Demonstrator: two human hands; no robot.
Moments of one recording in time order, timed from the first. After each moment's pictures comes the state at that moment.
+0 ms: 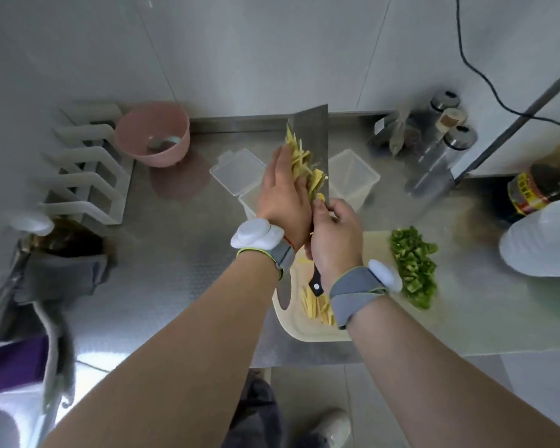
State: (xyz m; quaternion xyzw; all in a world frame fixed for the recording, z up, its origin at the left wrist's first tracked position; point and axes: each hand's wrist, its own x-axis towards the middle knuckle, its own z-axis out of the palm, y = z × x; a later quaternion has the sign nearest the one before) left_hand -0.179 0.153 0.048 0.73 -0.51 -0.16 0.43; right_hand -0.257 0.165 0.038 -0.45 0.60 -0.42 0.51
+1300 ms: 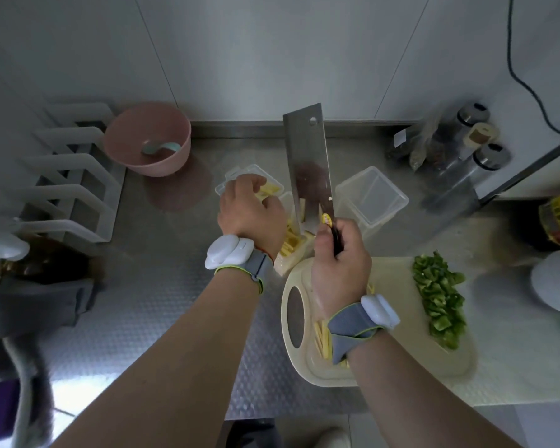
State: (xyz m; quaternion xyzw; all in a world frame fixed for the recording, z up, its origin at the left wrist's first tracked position) left_hand -0.115 0.131 0.019 0.81 -0.36 -0.11 0.45; right_hand -0.231 0.148 -0.007 -0.58 0.56 -0.49 0.33
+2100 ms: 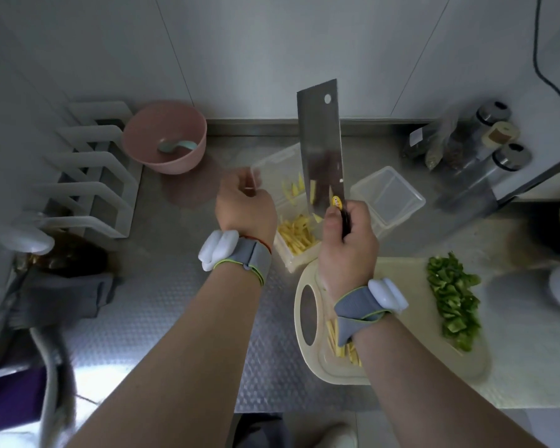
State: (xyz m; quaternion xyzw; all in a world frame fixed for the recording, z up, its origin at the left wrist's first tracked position) left_hand -0.088 0.130 0.029 0.80 -0.21 -0.18 0.53; right_hand -0.213 0.133 0.004 -0.60 0.56 -0.49 0.31
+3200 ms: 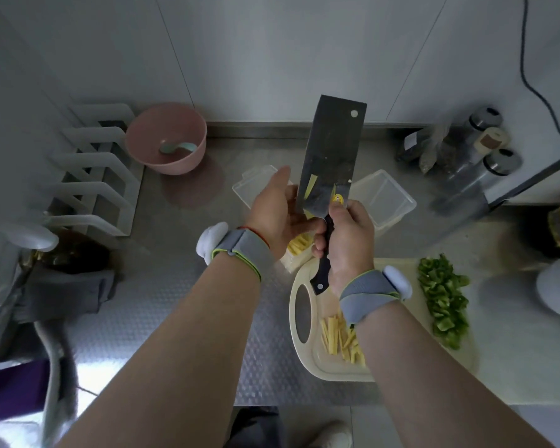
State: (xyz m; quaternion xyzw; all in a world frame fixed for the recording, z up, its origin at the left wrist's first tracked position) left_hand -0.112 0.120 0.054 0.56 -0.12 -0.63 0.53; right_hand -0.215 0.119 0.032 -0.32 0.52 -0.45 0.65
